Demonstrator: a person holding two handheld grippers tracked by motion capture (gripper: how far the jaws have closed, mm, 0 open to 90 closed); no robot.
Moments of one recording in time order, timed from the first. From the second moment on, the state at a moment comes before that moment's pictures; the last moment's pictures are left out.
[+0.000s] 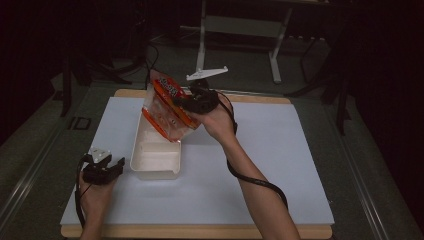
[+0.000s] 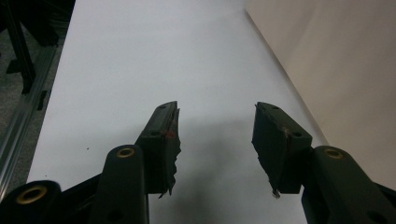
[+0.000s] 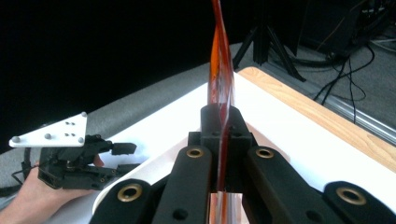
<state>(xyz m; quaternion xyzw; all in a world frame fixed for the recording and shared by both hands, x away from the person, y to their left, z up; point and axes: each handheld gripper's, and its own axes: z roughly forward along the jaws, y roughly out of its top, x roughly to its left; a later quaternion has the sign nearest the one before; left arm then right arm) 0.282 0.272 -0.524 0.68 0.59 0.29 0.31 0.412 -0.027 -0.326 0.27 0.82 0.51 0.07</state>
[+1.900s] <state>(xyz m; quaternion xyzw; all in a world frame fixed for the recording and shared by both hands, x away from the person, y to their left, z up) 0.282 0.274 -0.524 0.68 0.59 0.29 0.32 0.454 0.036 -0.357 0.30 0.87 0.40 0.02</state>
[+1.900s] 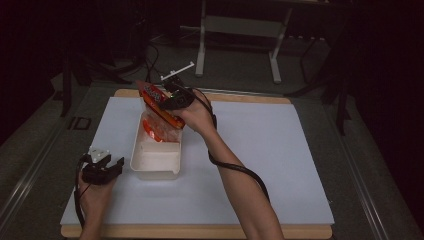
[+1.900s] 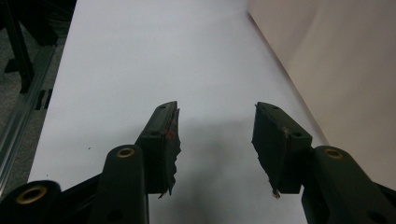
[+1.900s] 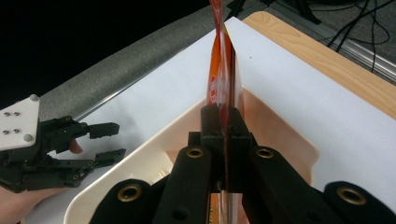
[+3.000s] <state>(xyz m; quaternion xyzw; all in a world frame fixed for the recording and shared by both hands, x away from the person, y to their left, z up) 0.282 0.274 -0.525 0.68 0.59 0.29 0.32 0.462 0.061 -0.371 0.33 0.86 0.39 0.04</state>
